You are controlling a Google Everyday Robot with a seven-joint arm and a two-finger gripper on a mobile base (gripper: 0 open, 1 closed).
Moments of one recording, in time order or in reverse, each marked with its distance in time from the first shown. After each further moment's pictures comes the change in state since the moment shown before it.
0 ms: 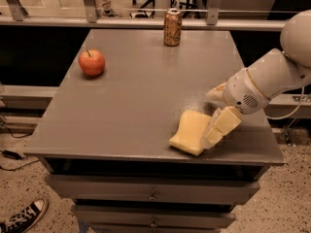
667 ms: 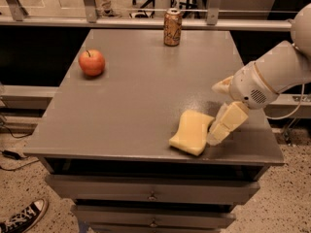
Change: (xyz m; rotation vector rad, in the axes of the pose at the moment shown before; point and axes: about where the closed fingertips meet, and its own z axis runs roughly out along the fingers) arm -0.003 -0.005 -0.020 0.044 0.007 -0.023
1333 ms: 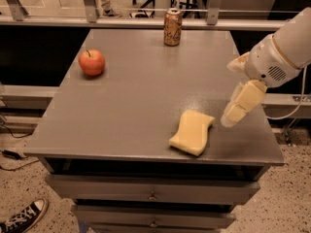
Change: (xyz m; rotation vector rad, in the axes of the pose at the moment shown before) arm -0.010 -0.019 -0.055 0.113 0.072 -0.045
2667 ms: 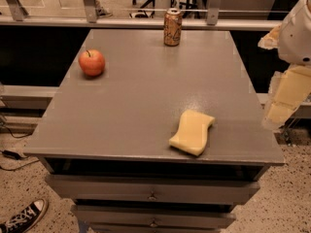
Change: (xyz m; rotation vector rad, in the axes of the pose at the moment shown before) arm 0.002 0.040 -0.095 0.154 0.327 -0.135
